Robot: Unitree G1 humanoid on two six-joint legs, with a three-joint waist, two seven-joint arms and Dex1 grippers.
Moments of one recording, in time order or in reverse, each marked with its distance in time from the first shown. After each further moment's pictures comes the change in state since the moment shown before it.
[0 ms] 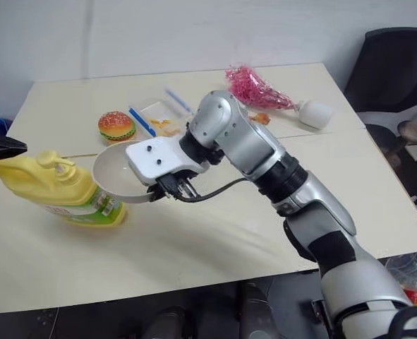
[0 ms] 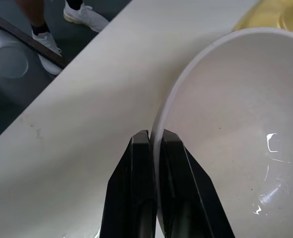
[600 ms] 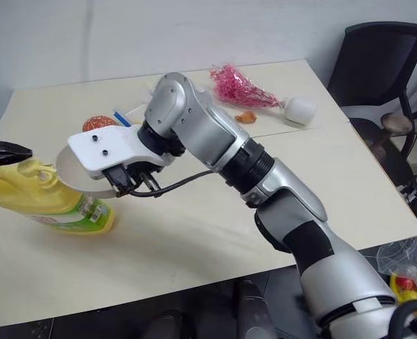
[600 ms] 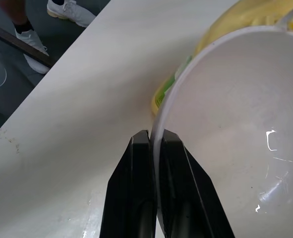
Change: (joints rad) left arm 0.040 -0.057 0.066 -0.039 0.076 0.001 0.005; right arm -0.123 0.155 0.003 0.083 -0.063 0.079 -0.025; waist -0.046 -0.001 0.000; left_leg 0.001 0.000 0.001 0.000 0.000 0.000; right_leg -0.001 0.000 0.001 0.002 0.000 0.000
